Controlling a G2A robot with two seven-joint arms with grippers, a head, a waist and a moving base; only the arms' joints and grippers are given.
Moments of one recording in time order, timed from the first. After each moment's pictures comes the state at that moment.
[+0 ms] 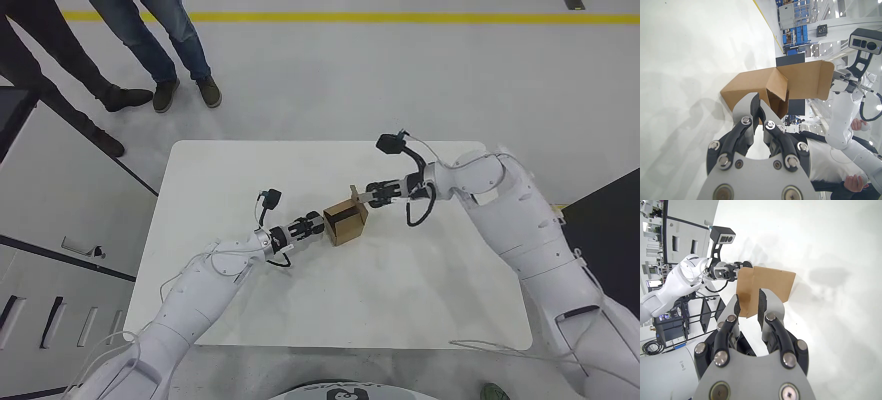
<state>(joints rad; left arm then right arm) 1.16 -1.23 -0.94 -1.08 -0.04 -0.41 -0.54 -0.81 -1.09 0.95 -1.28 -0.15 -0.17 1.22</state>
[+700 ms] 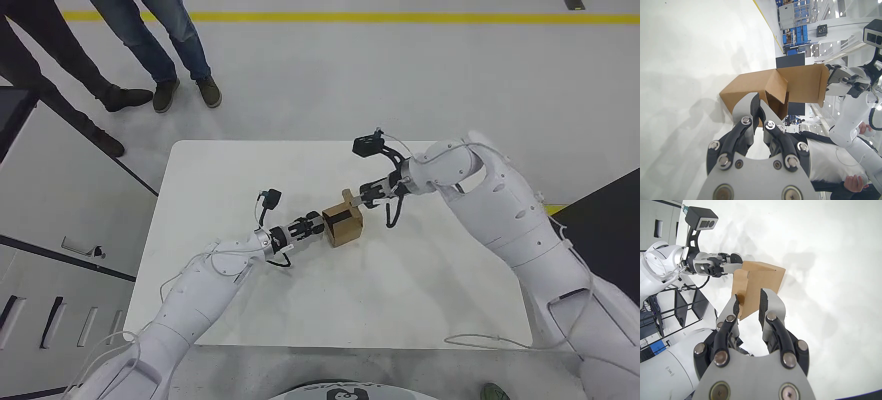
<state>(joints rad) 1.16 -1.23 -0.94 -1.08 -0.04 -0.41 -0.54 -0.70 -1.12 0.80 -1.32 -0.32 -0.05 1.29</state>
